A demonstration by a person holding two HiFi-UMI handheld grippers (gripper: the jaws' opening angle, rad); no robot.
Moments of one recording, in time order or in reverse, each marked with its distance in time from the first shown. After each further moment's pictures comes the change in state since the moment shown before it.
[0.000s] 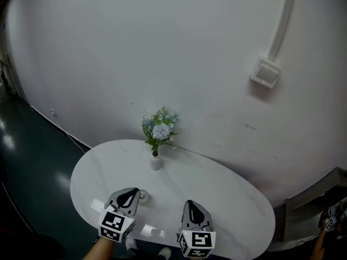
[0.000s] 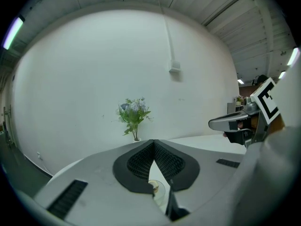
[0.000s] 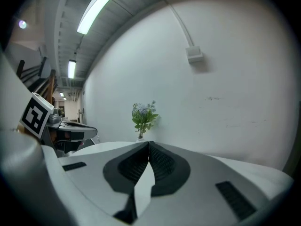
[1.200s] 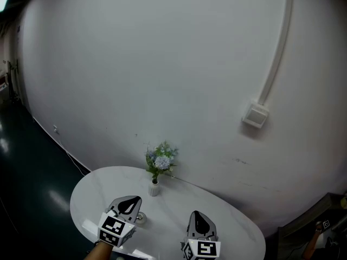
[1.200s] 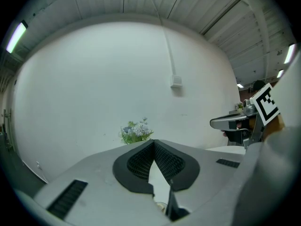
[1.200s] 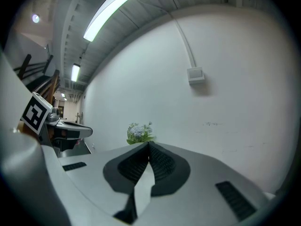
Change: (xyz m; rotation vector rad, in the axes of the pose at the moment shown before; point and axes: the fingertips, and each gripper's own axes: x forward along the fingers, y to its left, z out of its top) left arm -0.006 0.012 0.076 0.019 -0.112 0.012; right arm -0.010 -0.020 0.083 -0.065 -0.153 -0.024
